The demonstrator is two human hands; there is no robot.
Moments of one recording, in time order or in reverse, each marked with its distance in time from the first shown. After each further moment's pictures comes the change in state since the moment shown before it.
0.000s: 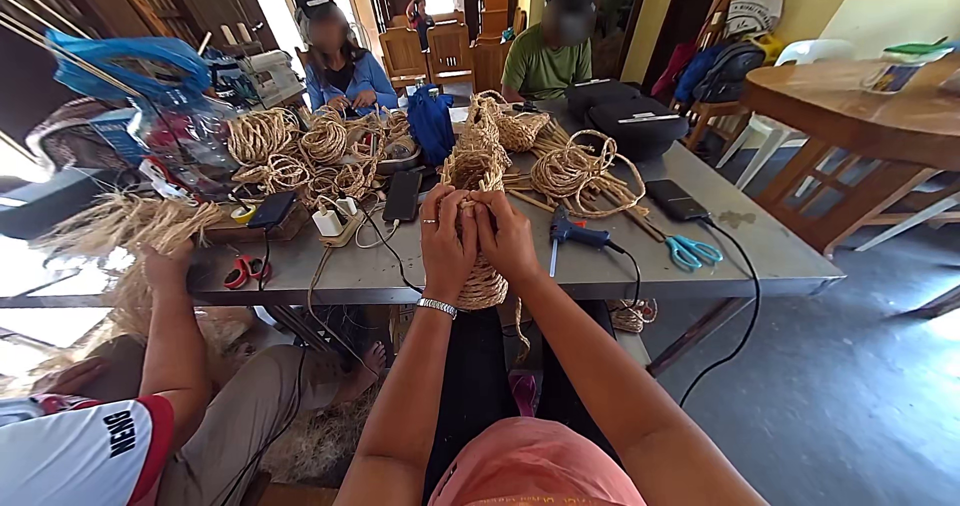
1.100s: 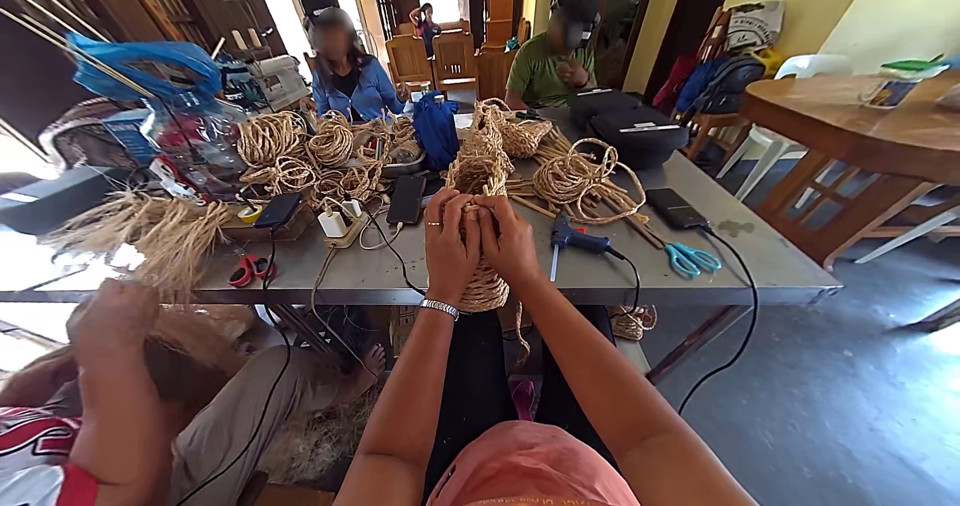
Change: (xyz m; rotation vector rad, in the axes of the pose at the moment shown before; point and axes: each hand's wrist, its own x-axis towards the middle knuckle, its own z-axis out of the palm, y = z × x) left_hand 0.001 -0.001 0.001 0.000 0.007 -0.001; right_hand -0.001 0.000 0.001 -0.001 -0.008 0.022
